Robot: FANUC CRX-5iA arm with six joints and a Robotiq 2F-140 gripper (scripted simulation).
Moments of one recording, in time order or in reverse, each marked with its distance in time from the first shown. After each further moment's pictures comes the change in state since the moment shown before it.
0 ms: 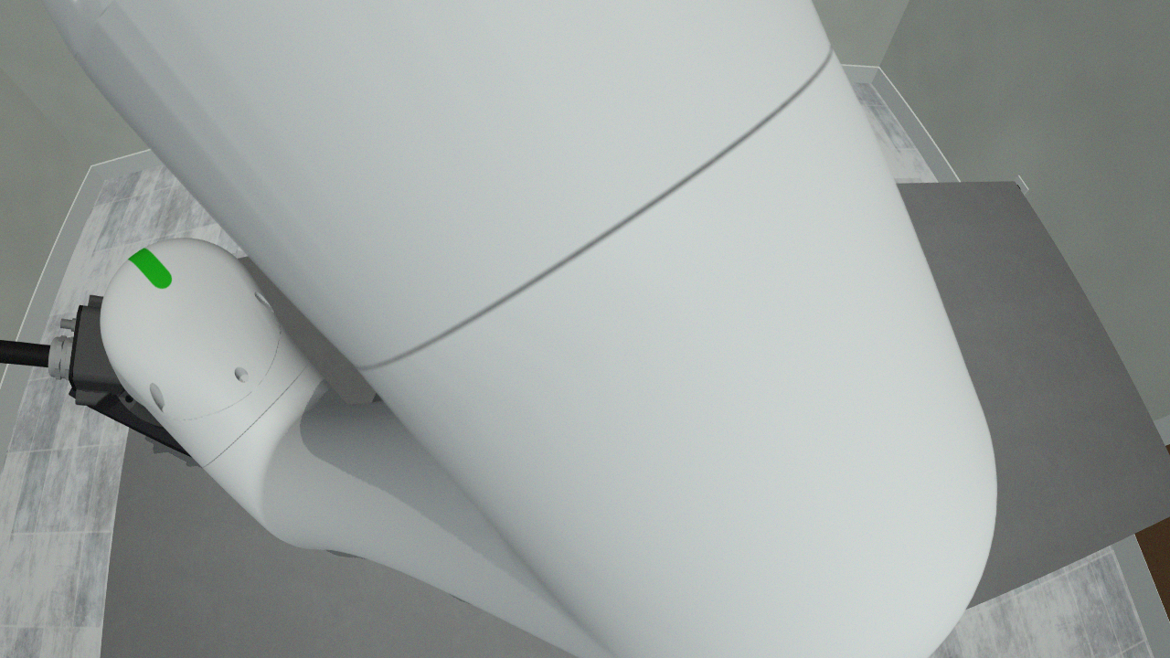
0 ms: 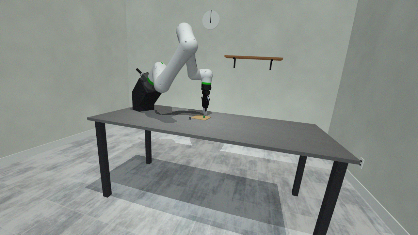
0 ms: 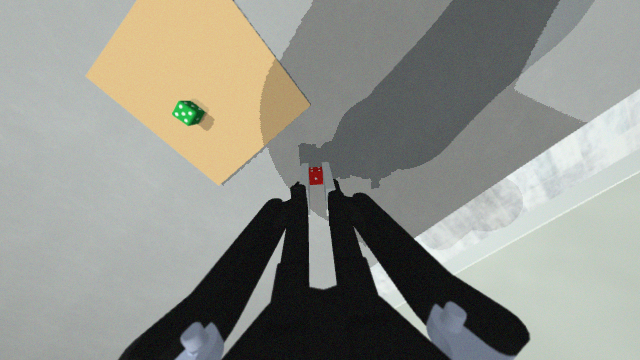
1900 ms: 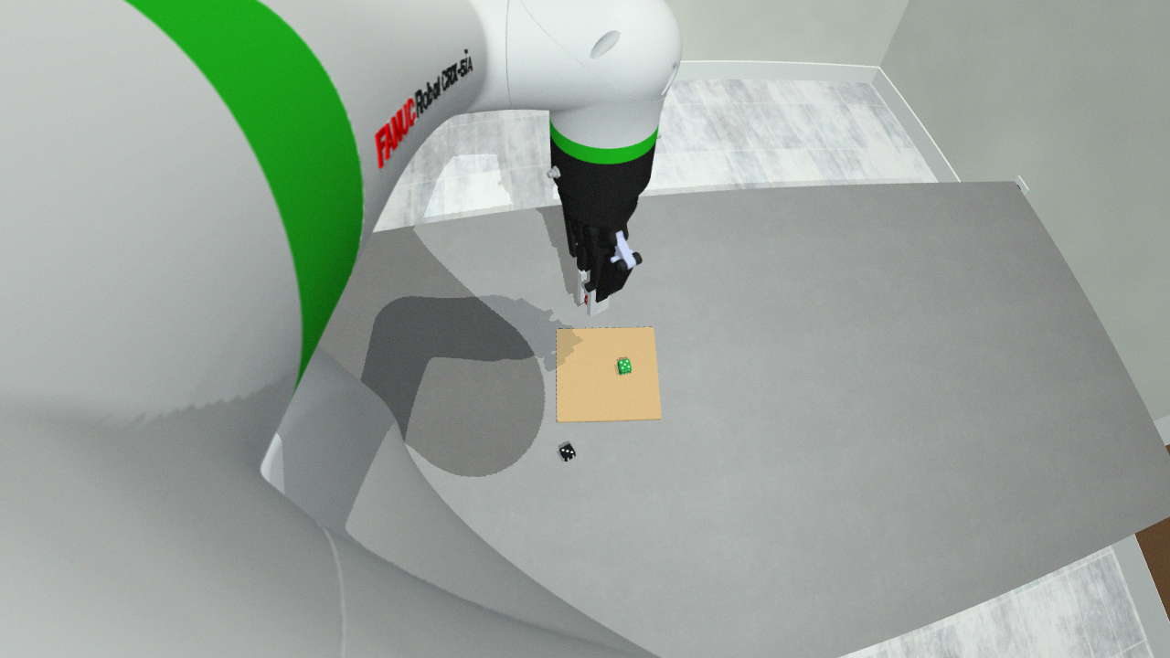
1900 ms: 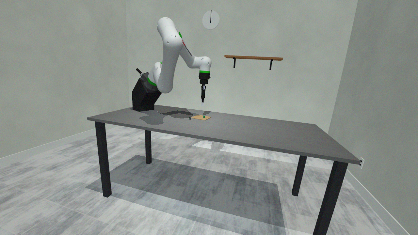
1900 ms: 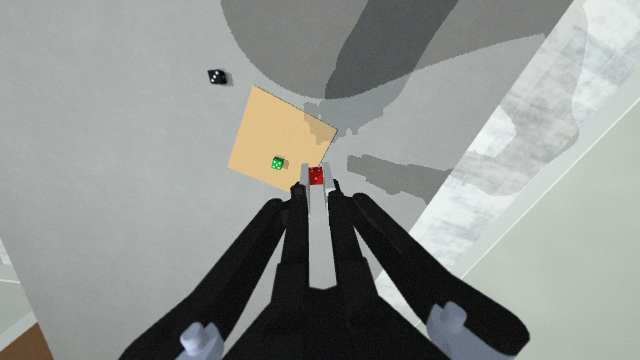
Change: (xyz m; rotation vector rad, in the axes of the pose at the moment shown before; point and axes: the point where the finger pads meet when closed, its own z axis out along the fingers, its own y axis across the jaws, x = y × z) arm 0.060 -0.052 -0.102 -0.006 0.009 0.432
